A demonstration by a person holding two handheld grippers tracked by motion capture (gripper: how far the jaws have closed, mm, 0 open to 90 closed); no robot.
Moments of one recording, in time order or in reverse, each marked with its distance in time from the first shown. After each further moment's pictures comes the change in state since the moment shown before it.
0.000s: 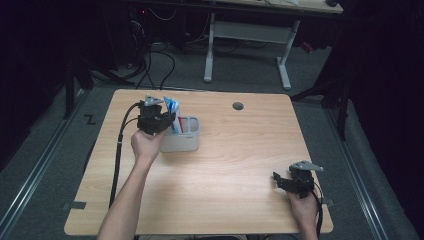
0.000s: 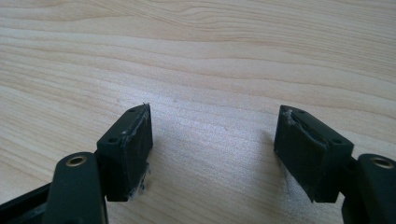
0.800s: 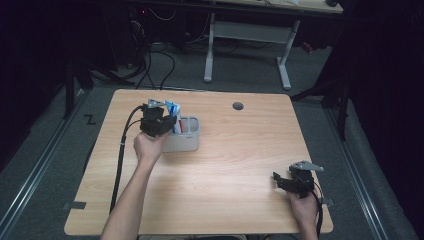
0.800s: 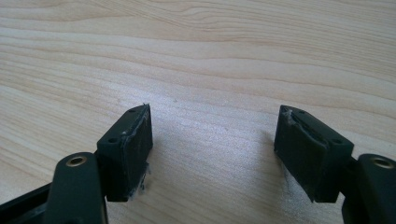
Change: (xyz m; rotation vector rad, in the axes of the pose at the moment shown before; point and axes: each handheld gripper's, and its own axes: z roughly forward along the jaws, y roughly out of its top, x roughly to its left) left arm 0.003 -0.010 0.015 0.040 0.008 -0.019; right arm 0.000 0.000 0.000 -0.001 0.003 0.000
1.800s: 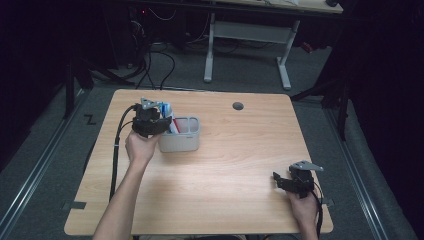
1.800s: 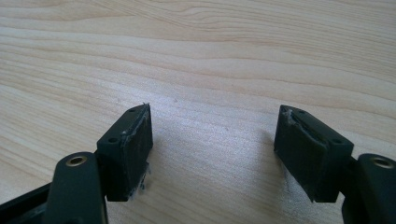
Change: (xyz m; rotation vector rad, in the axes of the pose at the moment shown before) left arm 0.008 -0.001 -0.017 -0.017 0.097 0.056; right arm 0.000 0.000 0.000 0.000 0.000 -0.005
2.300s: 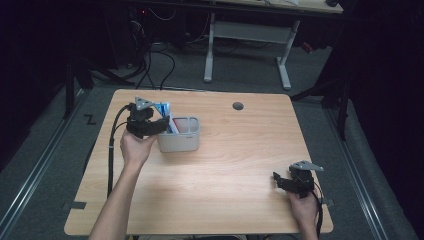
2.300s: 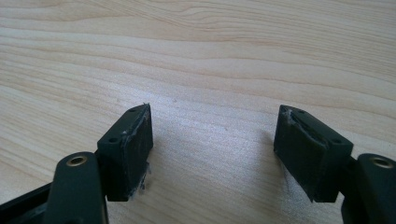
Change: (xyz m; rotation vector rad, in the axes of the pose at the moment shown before) left arm 0.002 0.002 -0.020 -0.031 0.018 0.017; right arm 0.000 0.000 0.000 0.001 -0.002 0.004
